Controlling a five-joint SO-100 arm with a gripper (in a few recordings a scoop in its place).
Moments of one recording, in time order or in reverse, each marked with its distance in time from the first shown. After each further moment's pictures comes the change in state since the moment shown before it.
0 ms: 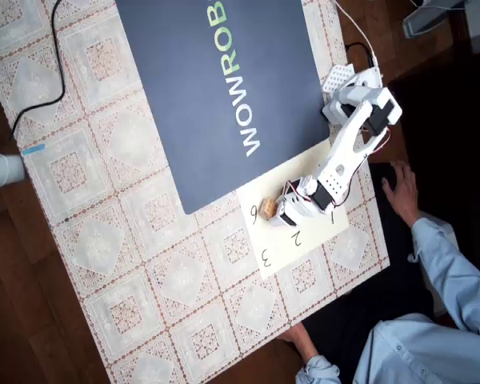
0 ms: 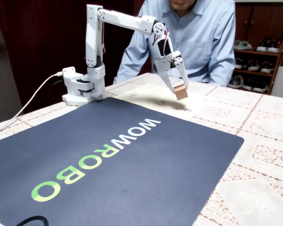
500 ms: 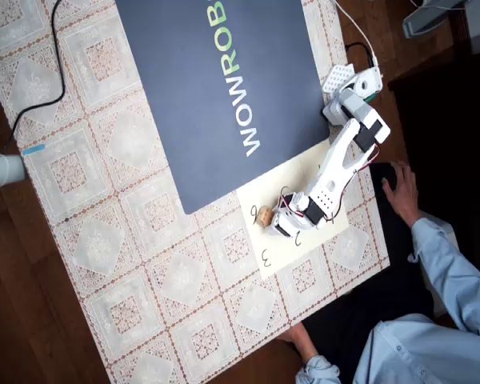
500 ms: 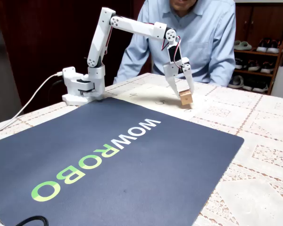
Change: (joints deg) arm 1.9 -9.1 -12.6 4.9 1.1
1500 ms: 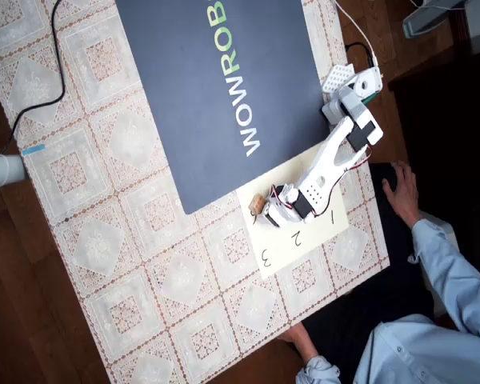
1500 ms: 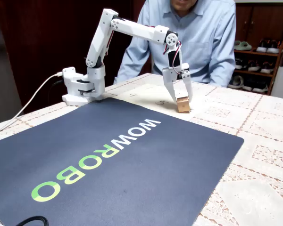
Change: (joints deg) arm 4.5 -4.0 -3.1 2.9 2.2
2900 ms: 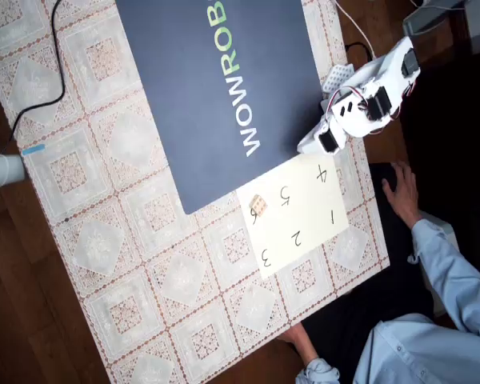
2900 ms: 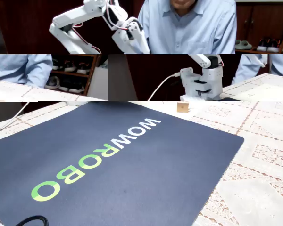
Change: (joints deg) arm 16.3 100.3 61.6 12.5 -6.9
